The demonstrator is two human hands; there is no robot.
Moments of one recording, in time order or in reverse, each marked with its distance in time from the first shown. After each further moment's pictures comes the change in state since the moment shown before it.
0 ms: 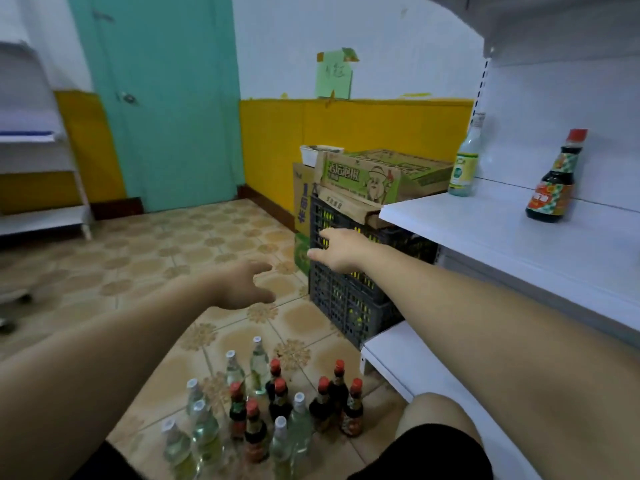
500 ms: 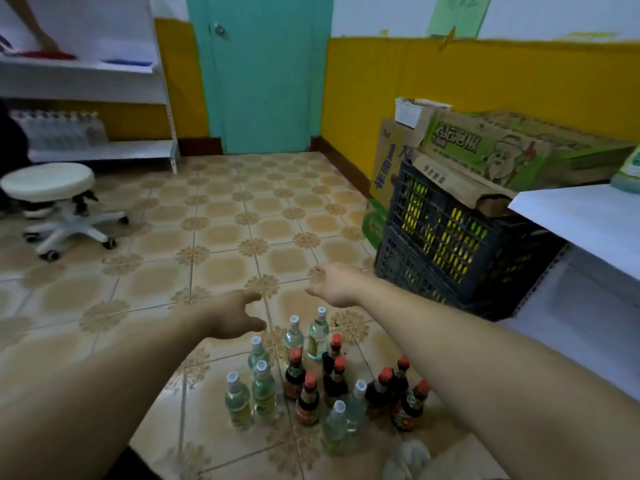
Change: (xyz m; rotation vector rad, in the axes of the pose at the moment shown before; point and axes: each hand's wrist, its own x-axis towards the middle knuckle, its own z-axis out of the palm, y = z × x) left_hand -0.003 -0.171 0.066 -0.100 -0.111 -0.370; right_hand 0.108 -0.101 0.144 -0.062 -0.275 -0.166
